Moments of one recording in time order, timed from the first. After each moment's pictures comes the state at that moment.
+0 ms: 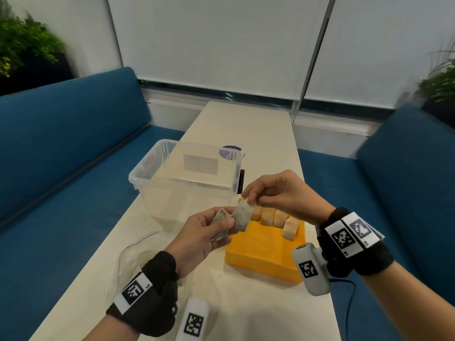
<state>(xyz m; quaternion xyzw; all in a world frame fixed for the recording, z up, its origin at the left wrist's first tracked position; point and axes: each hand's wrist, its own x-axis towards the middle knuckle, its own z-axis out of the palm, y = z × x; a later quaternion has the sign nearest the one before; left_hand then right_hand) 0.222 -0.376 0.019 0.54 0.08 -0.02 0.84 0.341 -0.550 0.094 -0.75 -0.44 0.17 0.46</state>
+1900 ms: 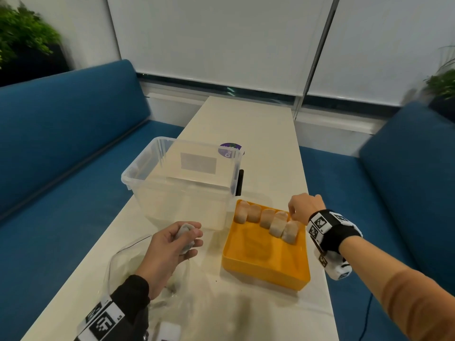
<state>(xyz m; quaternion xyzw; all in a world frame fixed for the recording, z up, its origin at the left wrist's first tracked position) 0.208 -0.349 -0.015 0.60 0.23 0.09 0.76 0.460 -0.581 -0.023 -0.97 -0.20 0.06 -0.14</state>
